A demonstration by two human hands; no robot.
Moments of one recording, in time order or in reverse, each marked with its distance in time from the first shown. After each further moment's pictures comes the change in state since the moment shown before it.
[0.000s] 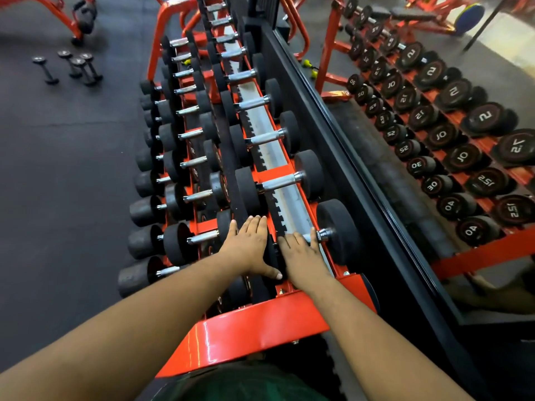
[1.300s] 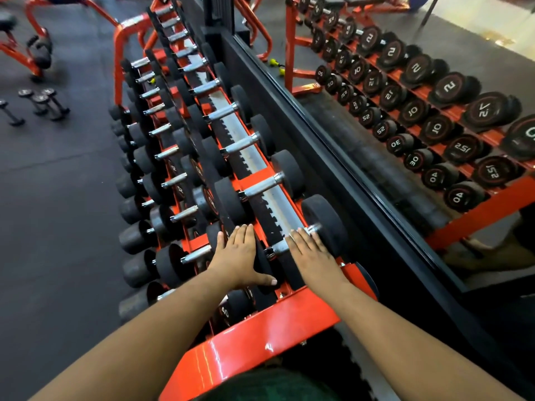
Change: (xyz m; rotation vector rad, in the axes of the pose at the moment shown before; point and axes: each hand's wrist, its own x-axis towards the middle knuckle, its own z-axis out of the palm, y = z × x) left_hand 0.001 -0.003 0.001 0.037 0.008 0.027; right_hand -0.028 0.030 0.013 -0.074 0.174 0.056
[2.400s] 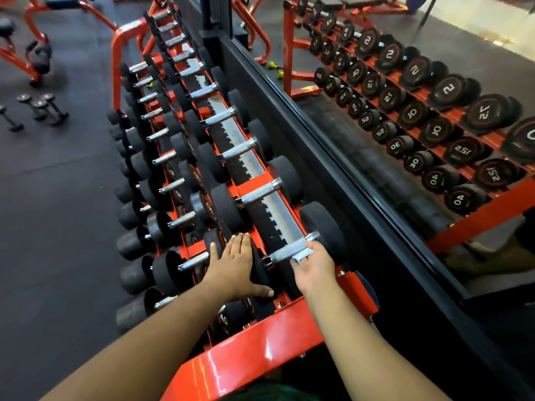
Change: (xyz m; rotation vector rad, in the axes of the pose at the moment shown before) left_hand 0.000 0.001 -0.003 -0.003 -0.049 -0.031; right_hand 0.048 -0.013 -0.020 2.443 0.315 1.617
